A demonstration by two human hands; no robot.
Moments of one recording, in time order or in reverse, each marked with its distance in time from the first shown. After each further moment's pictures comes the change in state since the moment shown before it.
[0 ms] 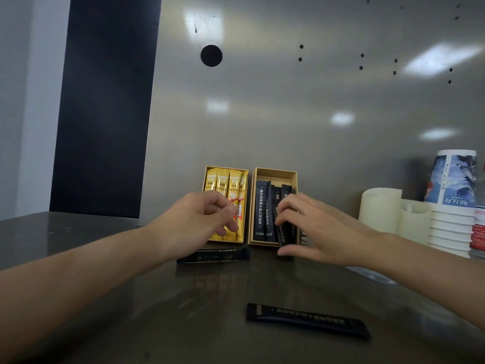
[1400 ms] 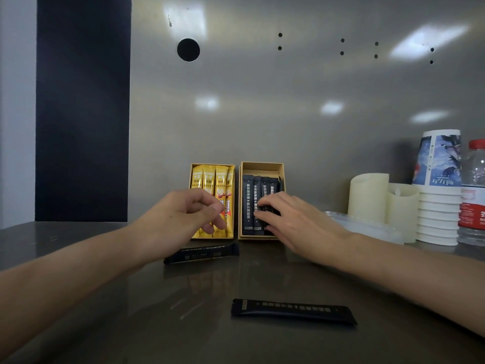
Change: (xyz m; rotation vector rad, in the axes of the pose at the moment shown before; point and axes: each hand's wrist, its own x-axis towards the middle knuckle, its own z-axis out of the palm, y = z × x) left_hand 0.000 0.001 0.001 0.022 0.004 0.028; right_hand 0.007 -0.008 0.040 -0.203 0.178 0.032
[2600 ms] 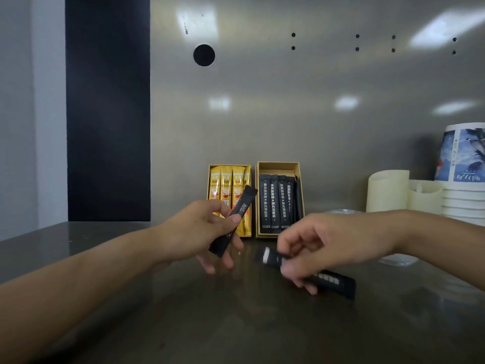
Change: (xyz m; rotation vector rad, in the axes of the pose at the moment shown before) left_hand -0.004 -0.007 -0.005 -0.197 -0.235 -0.126; right_hand 0.011 -0.021 -0.107 1.412 -0.825 0.196
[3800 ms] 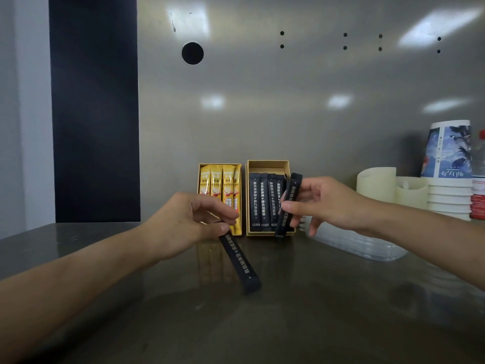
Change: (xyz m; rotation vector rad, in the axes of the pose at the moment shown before) left_hand 0.001 -0.002 -0.001 0.125 0.160 0.186; right_hand 0.006 0.047 -0.033 0.123 0.681 -0.059
